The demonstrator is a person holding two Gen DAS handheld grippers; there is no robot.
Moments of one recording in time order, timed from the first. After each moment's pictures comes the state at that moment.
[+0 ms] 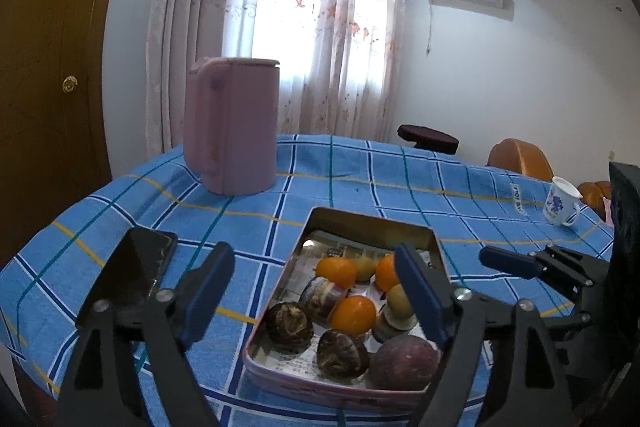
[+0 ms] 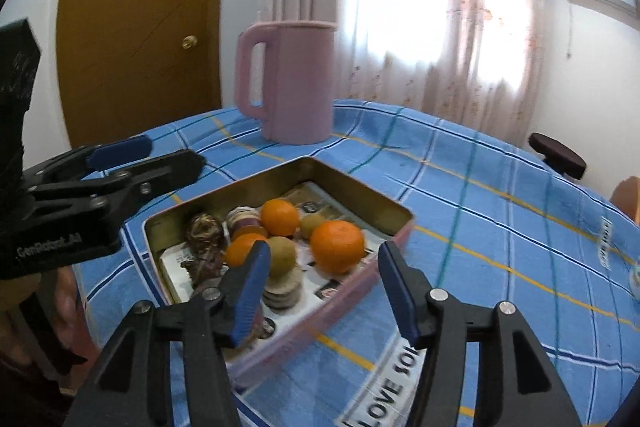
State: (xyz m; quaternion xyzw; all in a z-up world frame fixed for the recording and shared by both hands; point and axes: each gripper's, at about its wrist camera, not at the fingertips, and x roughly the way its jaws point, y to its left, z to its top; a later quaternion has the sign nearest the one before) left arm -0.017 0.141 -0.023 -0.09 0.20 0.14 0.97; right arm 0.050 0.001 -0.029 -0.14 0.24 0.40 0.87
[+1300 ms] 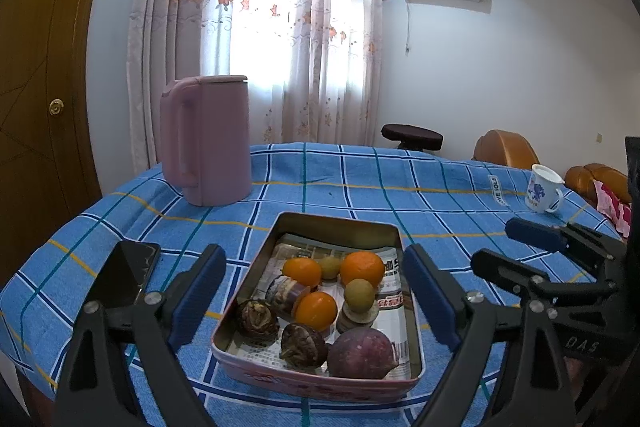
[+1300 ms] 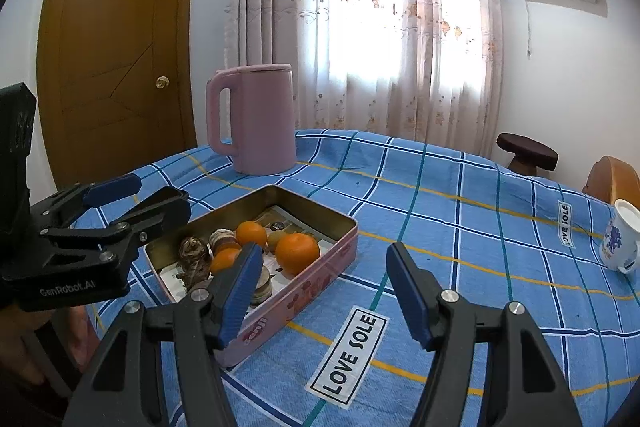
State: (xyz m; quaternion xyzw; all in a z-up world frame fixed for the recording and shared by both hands) left arm -0.025 0.110 -0.013 -0.06 0.19 0.12 0.97; right arm 0.036 -0.047 -0.003 -0.09 0.21 0.36 0.90
